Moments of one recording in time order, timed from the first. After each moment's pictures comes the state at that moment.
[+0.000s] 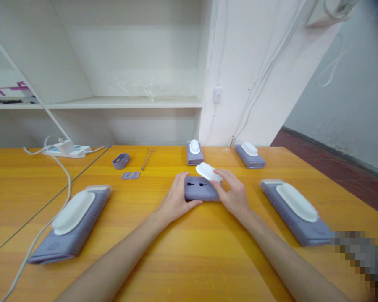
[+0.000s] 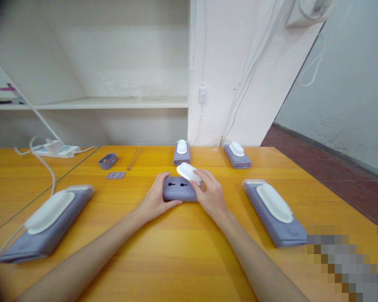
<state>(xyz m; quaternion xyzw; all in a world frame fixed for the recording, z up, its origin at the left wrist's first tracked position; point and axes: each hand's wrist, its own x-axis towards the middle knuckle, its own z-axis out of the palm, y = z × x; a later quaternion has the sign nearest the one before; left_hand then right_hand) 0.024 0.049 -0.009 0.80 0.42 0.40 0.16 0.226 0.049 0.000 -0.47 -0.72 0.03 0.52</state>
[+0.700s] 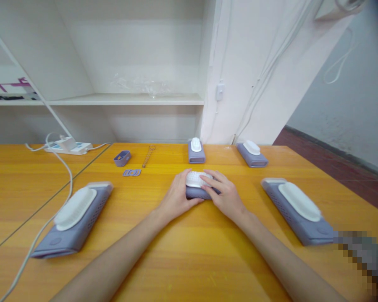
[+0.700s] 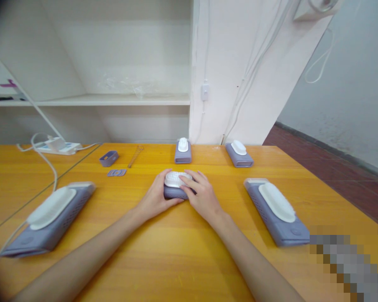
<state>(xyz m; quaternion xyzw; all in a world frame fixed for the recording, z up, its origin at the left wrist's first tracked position) 0.023 0.050 -0.011 0.80 0.42 0.40 0.16 0.211 0.046 -0.002 -0.43 -0.79 0.04 0.43</state>
